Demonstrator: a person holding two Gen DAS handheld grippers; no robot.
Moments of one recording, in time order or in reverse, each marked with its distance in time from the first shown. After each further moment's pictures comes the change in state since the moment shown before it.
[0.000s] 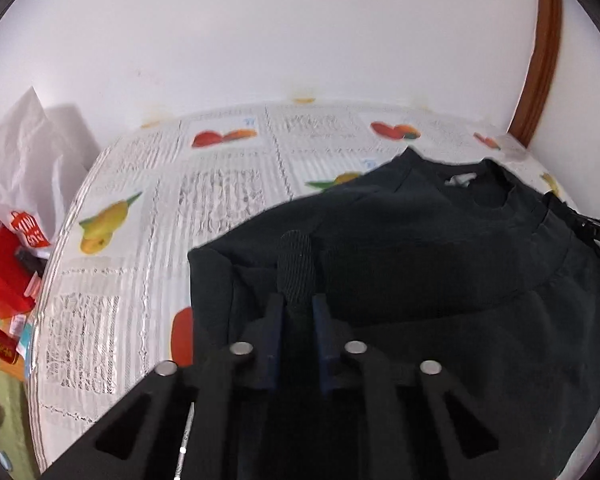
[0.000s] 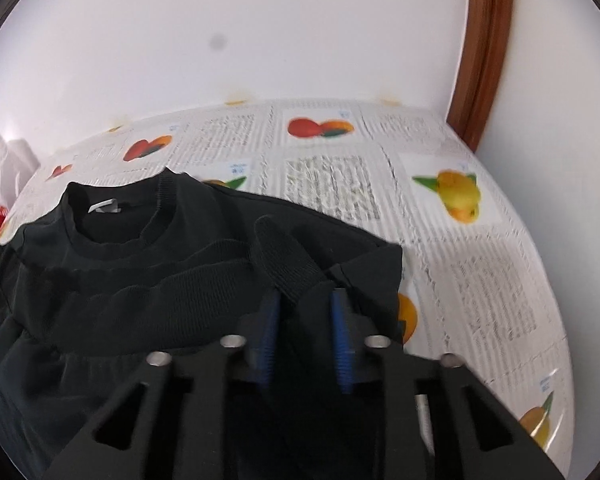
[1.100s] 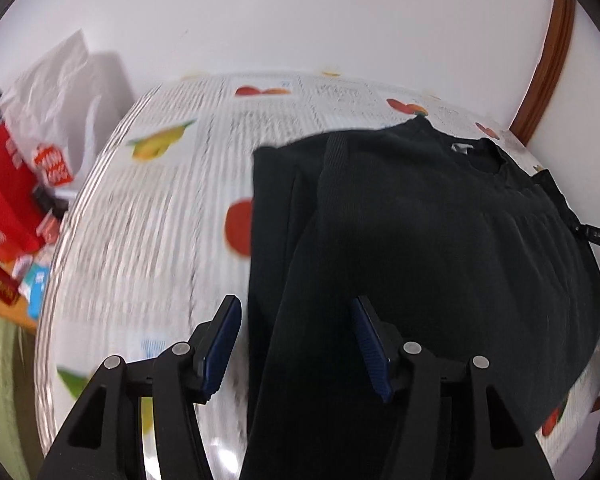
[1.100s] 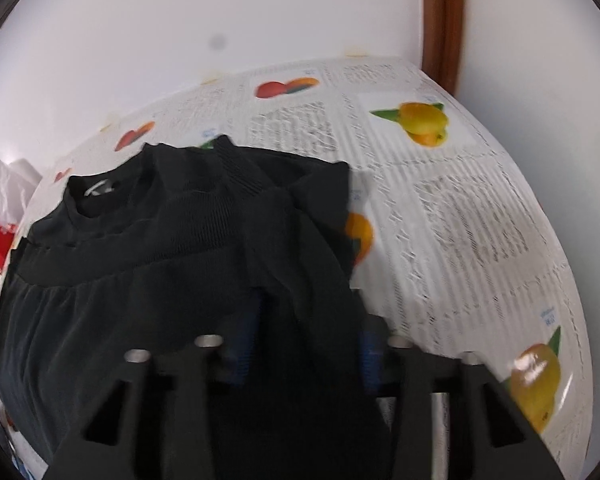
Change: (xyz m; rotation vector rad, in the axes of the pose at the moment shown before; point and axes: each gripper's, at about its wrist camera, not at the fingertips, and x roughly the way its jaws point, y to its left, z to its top) left arm -0.036 0.039 -0.068 -0.095 0.090 -0.035; right arm -0.005 -0.043 -0.032 0.132 0.111 0.056
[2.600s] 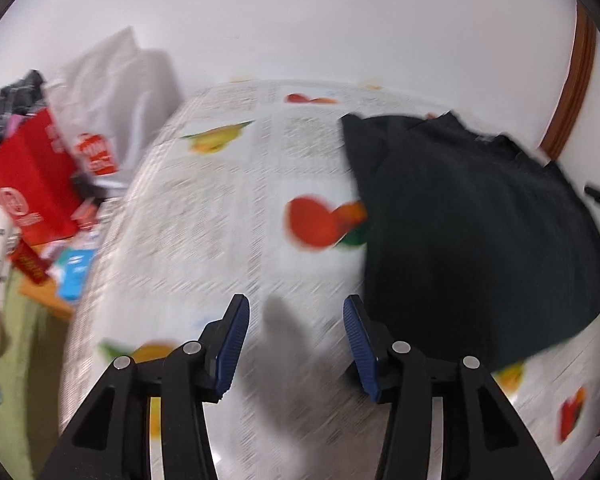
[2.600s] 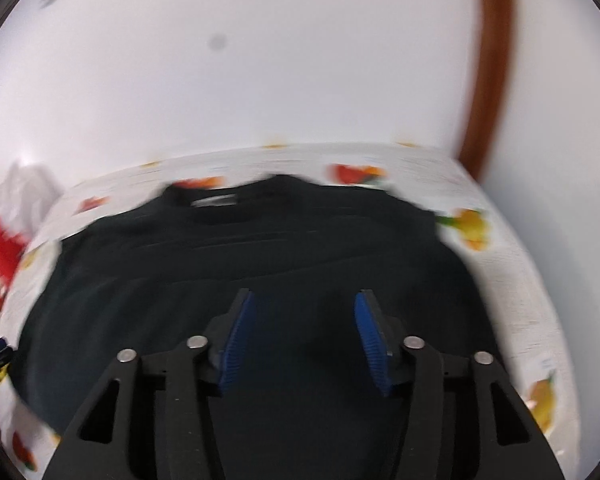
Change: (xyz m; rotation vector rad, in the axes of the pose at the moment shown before) left arm -0.018 0.017 -0.021 -0.051 -0.043 0.151; right arm -0.050 0.133 0.030 -0.107 -0.184 -0.032
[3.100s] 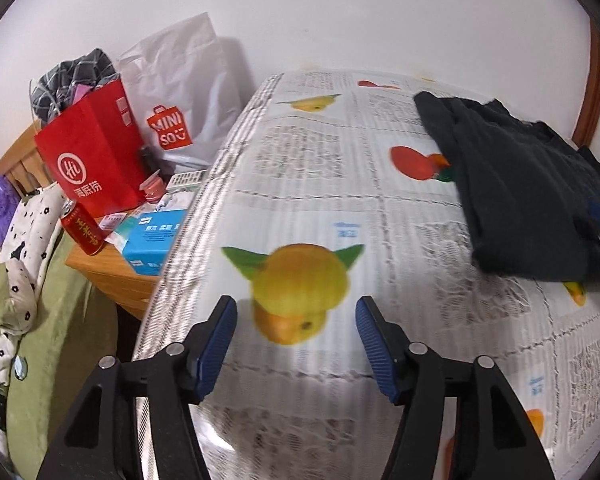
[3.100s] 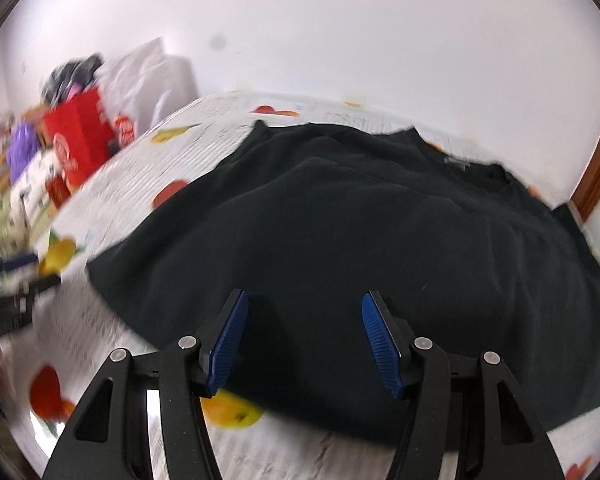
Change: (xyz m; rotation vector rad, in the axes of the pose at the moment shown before) left arm -0.015 0.063 -0.054 -0.044 -0.037 0.127; right arm -0.026 0.225 -0.105 -0.328 0.019 0.140
